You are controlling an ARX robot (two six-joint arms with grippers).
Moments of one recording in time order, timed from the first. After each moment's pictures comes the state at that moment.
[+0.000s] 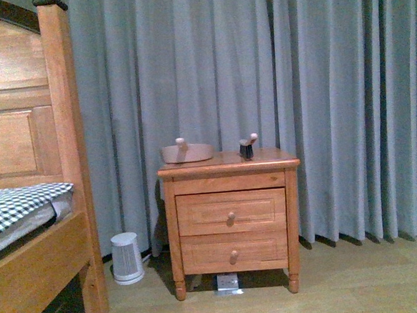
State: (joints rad) left arm 0.00 0.00 0.01 0.00 0.00 0.00; right arm 0.00 0.00 0.02 0.00 0.00 0.00
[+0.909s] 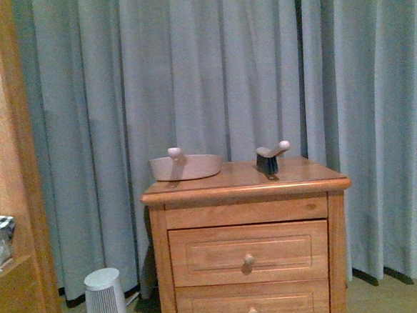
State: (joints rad) left arm 0.00 0.00 0.01 0.00 0.00 0.00; right arm 0.00 0.00 0.02 0.00 0.00 0.00
